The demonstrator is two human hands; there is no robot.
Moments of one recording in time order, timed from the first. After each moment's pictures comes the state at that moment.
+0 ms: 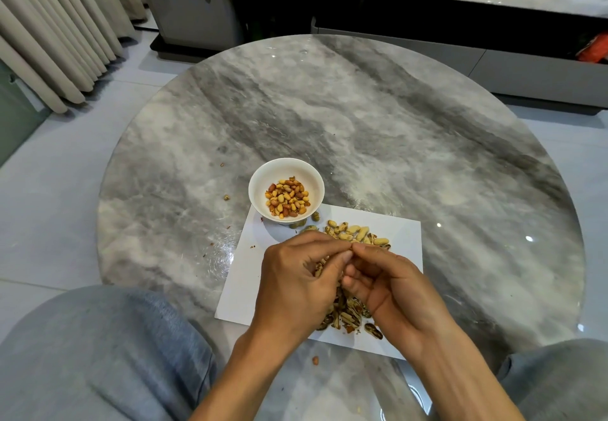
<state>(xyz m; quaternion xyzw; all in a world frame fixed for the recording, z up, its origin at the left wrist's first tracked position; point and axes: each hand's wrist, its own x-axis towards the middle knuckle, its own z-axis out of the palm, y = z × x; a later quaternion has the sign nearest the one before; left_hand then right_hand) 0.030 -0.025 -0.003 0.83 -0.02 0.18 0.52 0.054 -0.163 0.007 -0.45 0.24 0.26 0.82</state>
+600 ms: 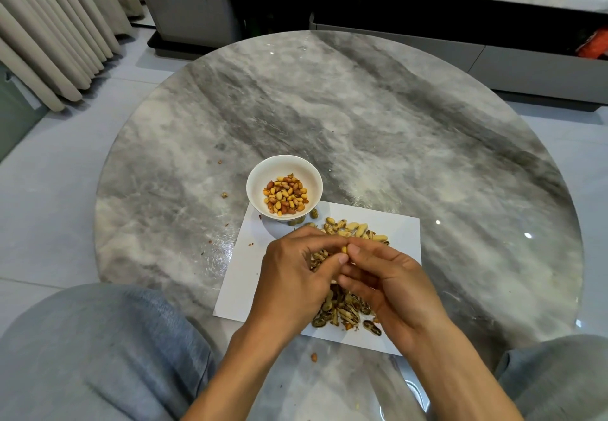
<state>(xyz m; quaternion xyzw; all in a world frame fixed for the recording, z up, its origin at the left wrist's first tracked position) 0.034 -0.021 -0.010 0.84 0.04 0.05 0.55 0.053 -0.165 0.000 -0.52 0.25 0.23 0.79</state>
